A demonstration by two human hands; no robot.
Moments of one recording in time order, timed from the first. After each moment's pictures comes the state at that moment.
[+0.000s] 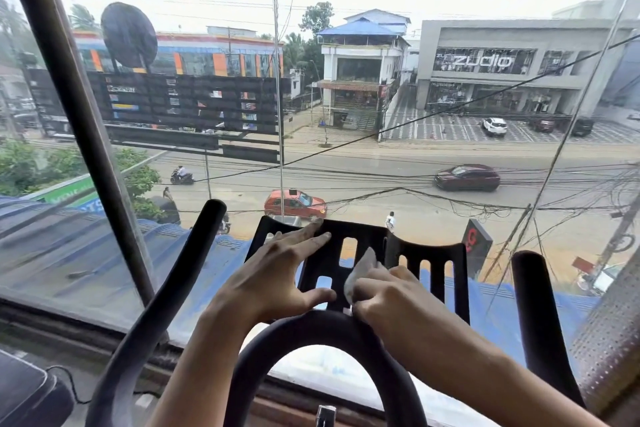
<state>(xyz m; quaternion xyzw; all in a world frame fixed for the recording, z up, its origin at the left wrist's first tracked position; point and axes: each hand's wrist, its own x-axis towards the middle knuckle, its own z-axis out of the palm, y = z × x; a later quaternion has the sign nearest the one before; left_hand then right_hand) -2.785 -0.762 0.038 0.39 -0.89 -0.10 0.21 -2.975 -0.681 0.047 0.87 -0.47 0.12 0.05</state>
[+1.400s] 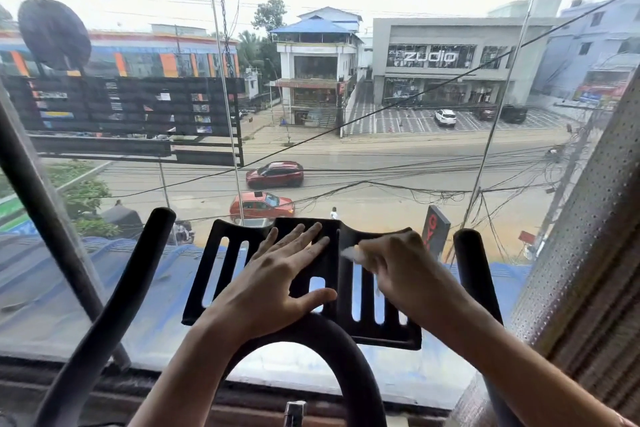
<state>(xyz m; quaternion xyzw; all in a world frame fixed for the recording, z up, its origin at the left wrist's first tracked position) -2.821 -0.762 0.023 0.30 -0.93 -0.09 0.20 -3.013 -0.675 0.060 0.73 -0.63 0.27 -0.02</state>
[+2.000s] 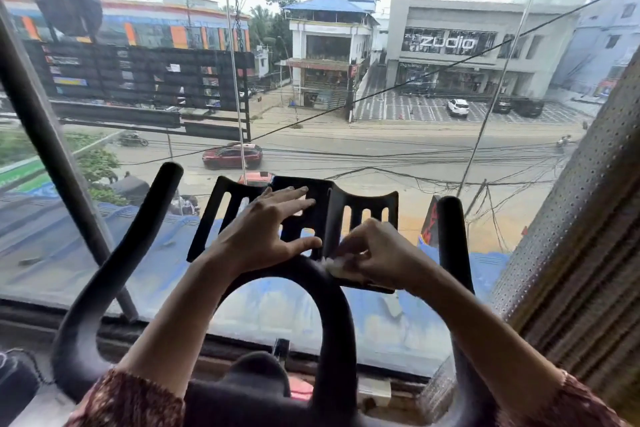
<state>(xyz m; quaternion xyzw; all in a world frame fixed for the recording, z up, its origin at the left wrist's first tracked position) -2.822 -0.748 0.026 0.32 -0.90 -0.10 0.29 -3.010 -0.661 0.044 0.74 -0.59 0.24 -0.21</state>
